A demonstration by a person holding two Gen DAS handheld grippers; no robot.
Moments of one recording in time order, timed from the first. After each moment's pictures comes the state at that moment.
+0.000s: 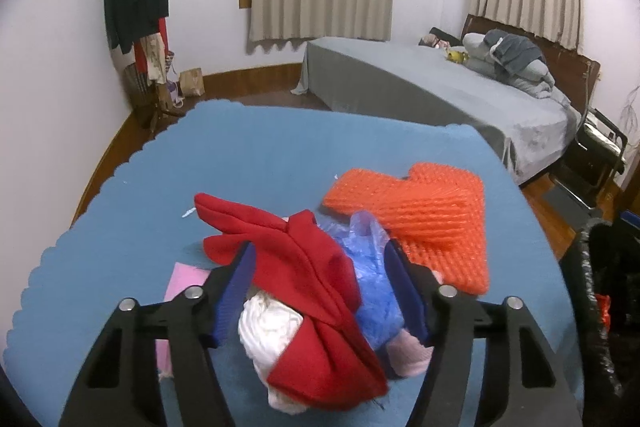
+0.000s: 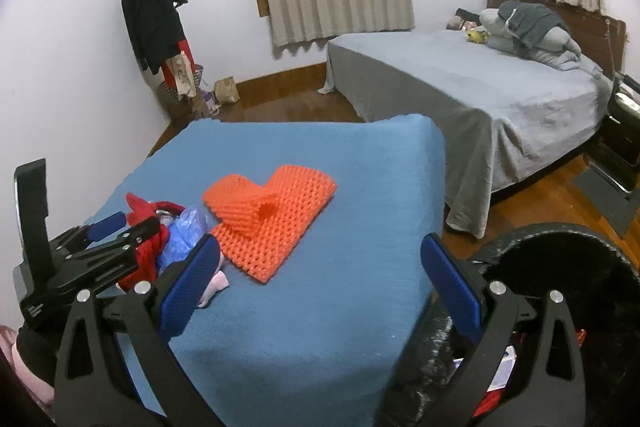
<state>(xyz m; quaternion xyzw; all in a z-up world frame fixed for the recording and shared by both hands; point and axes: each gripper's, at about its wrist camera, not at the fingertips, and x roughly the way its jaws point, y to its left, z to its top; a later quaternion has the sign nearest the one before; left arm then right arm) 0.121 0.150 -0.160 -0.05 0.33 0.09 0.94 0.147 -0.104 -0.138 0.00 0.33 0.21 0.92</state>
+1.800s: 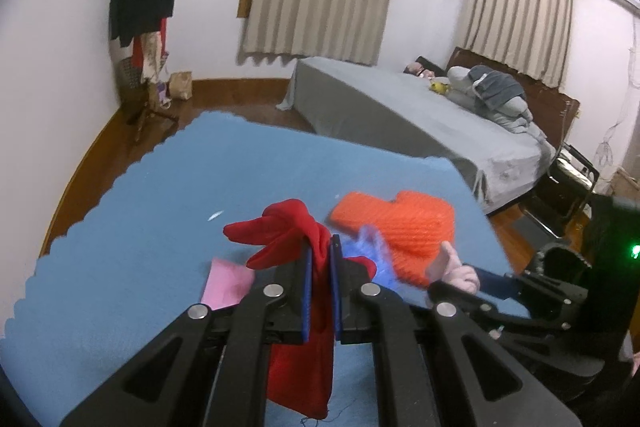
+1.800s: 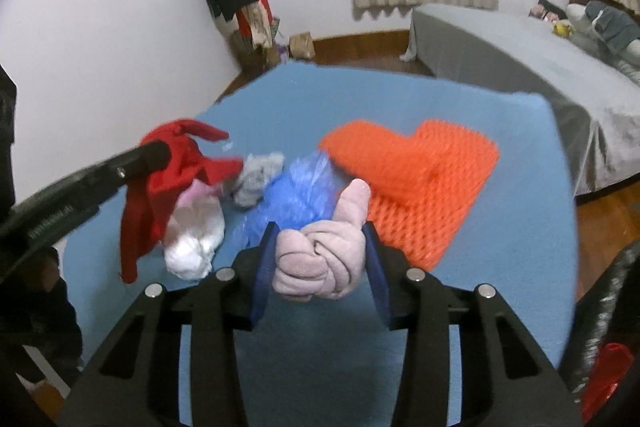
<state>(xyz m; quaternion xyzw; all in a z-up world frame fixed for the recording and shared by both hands) 0.061 0.189 -0.121 -0.11 0.28 0.05 0.95 0.140 -0.009 -0.146 -0.03 0.36 0.33 0.87</state>
